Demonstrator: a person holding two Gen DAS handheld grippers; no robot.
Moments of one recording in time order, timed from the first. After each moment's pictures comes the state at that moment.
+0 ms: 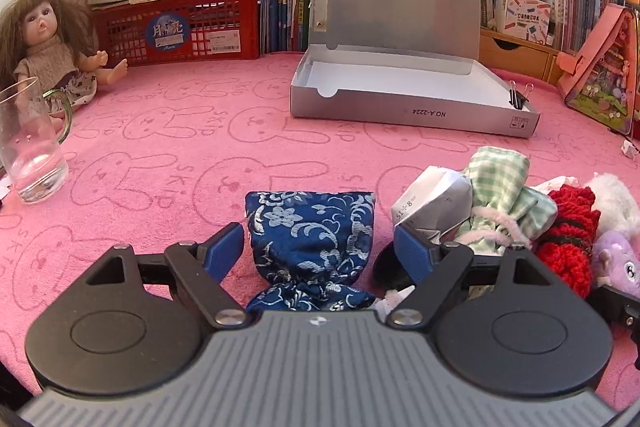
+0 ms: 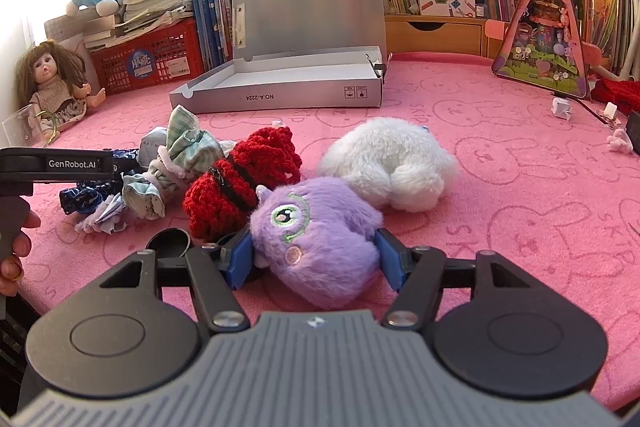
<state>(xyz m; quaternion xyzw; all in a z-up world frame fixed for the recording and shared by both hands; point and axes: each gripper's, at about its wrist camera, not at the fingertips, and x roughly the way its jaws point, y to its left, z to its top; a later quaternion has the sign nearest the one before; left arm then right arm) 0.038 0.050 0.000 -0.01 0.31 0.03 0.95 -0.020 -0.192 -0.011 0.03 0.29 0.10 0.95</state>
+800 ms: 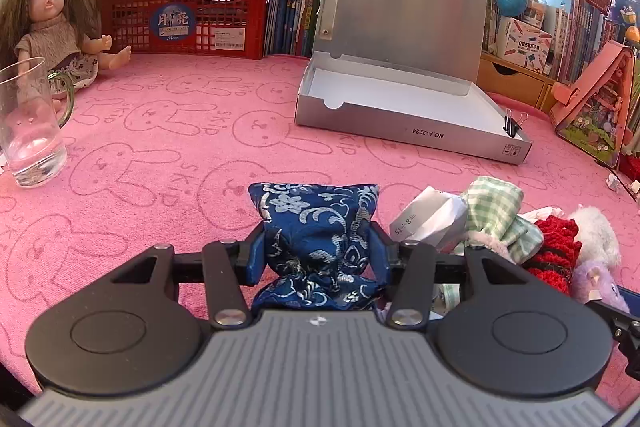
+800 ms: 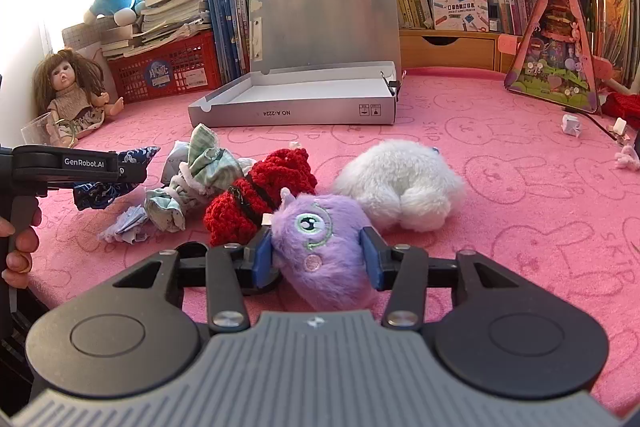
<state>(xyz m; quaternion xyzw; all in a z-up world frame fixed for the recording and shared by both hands) 0.031 0.069 0.013 -0.07 0.30 0.01 0.95 -0.023 -0.196 0.000 0.04 0.27 0.12 0.95</state>
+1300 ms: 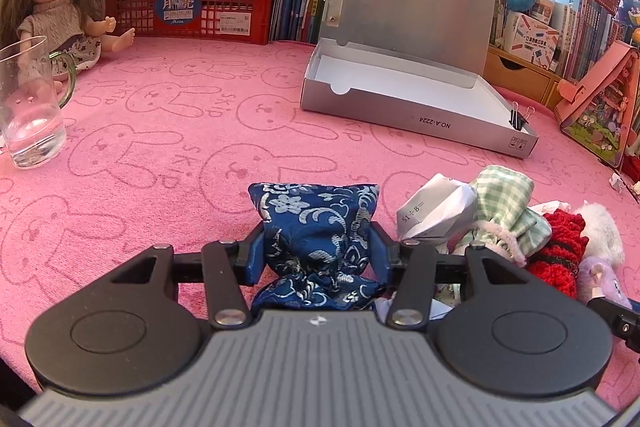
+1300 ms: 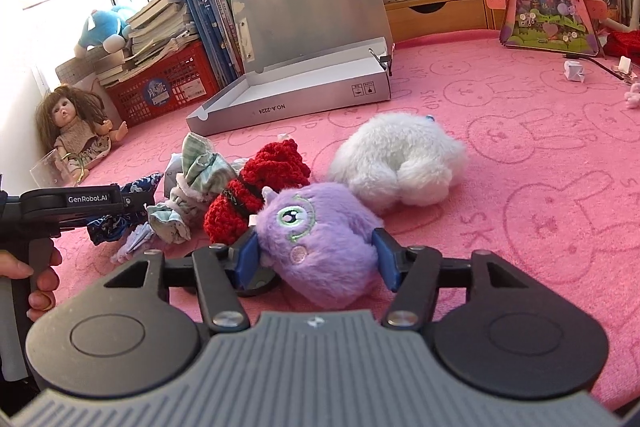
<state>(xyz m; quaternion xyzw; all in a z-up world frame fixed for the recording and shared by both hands) 0.033 0.072 0.006 -0.08 0.31 0.02 0.95 -0.015 -0.211 -0.009 0.12 0.29 0.13 0.94</state>
